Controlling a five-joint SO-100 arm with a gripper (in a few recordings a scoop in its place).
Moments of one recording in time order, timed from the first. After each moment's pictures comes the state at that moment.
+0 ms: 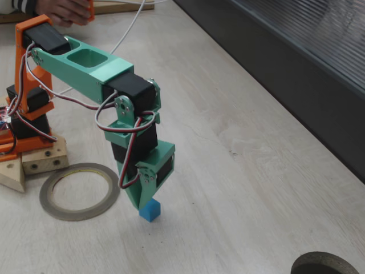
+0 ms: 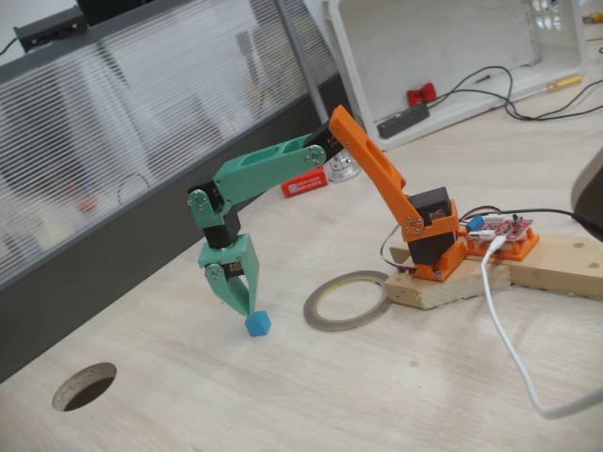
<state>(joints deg) 51.4 70.7 75.8 78.0 82.7</state>
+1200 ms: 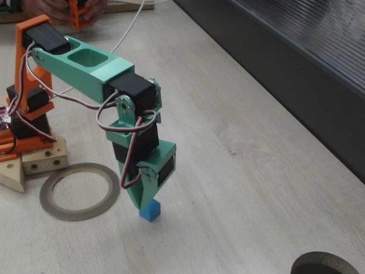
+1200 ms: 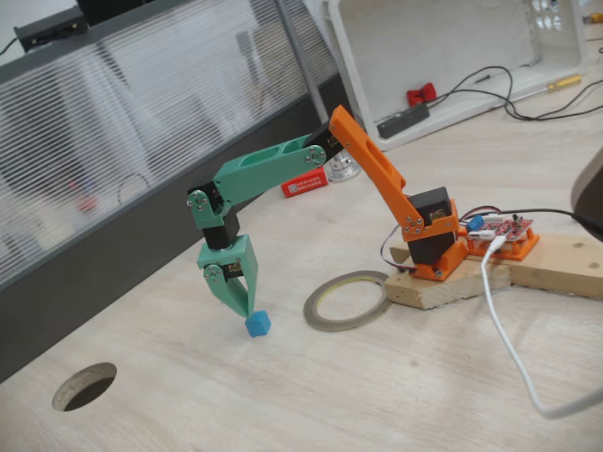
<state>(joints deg) 51.5 70.0 75.8 77.6 82.7</state>
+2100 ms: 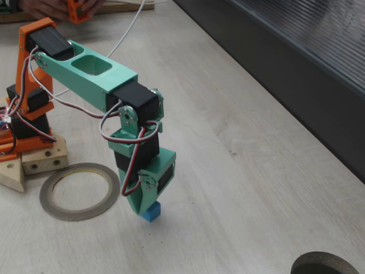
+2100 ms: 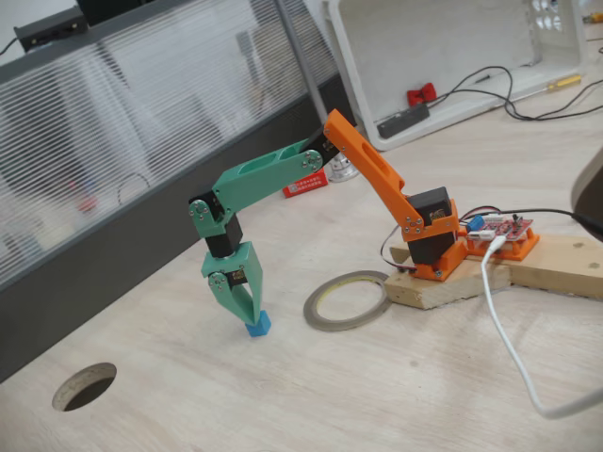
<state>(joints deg) 51.6 67.7 75.8 77.7 82.6</state>
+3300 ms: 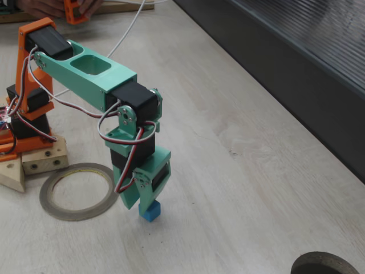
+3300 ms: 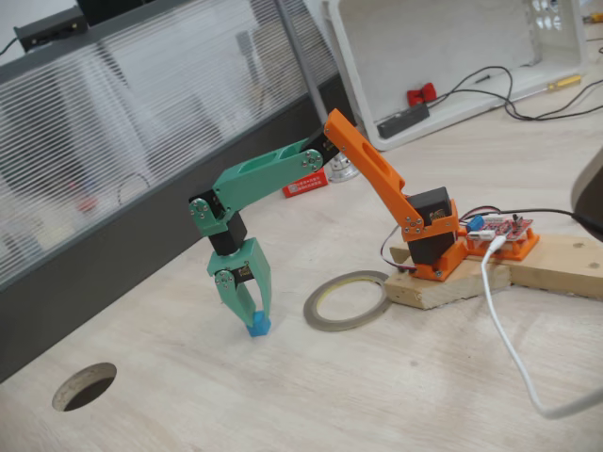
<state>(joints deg) 51.7 67.7 75.8 85.6 82.6</state>
